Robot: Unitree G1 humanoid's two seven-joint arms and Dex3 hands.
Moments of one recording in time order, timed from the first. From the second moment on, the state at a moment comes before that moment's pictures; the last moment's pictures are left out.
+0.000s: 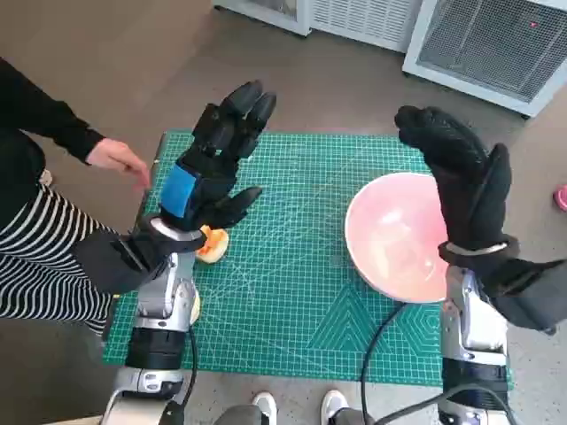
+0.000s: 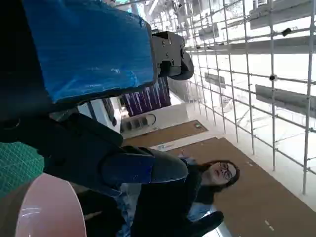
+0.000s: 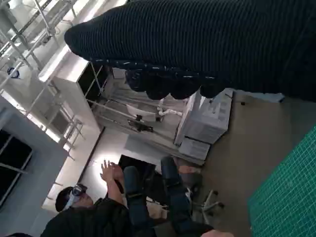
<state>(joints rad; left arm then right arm) -0.55 0.11 0.09 0.33 -0.32 -0.44 -0.50 -0.49 -0.16 -0.14 0.19 0.28 -0.40 0.37</state>
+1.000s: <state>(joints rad) -0.55 0.11 0.09 0.33 -0.32 -0.42 -0.51 -0.50 -0.16 -0.14 0.19 0.27 -0.40 0.37</state>
